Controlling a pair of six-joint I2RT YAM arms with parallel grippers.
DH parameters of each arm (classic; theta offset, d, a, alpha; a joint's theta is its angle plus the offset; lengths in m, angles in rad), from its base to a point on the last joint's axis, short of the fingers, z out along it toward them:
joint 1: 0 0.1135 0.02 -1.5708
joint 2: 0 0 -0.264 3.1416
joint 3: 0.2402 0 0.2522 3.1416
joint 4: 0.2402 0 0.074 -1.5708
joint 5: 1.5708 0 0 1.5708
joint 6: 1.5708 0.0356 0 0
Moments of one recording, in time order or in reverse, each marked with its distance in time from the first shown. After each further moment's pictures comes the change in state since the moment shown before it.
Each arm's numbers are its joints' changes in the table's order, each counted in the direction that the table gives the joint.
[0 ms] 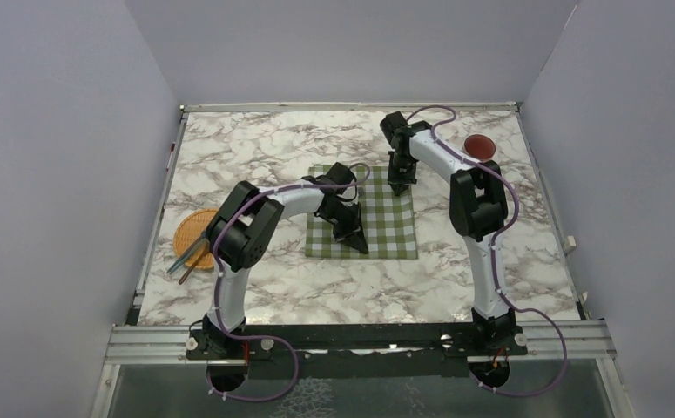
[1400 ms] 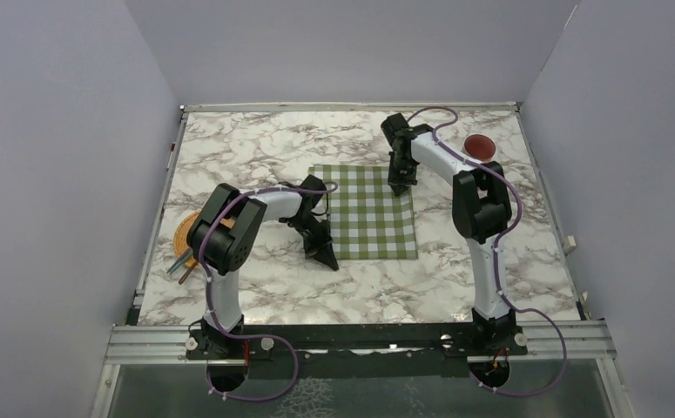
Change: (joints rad) left arm 0.116 -0.092 -0.211 0.182 -0.028 -0.037; right arm 0.002 -0.037 -0.070 -0.065 0.006 -0.001
